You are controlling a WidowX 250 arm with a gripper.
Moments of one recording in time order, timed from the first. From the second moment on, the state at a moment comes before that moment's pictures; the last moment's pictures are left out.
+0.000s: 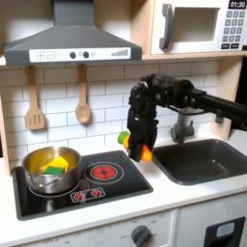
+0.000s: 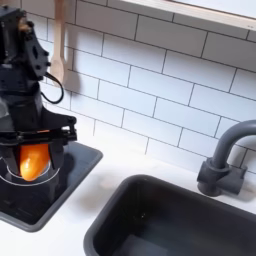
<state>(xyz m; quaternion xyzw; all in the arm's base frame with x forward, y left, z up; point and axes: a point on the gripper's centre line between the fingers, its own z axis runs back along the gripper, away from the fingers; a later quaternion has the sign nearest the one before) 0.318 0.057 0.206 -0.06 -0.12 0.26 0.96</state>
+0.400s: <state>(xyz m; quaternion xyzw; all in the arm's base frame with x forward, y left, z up) 0.315 0.079 0.215 -0.07 -0.13 0.28 0.95</state>
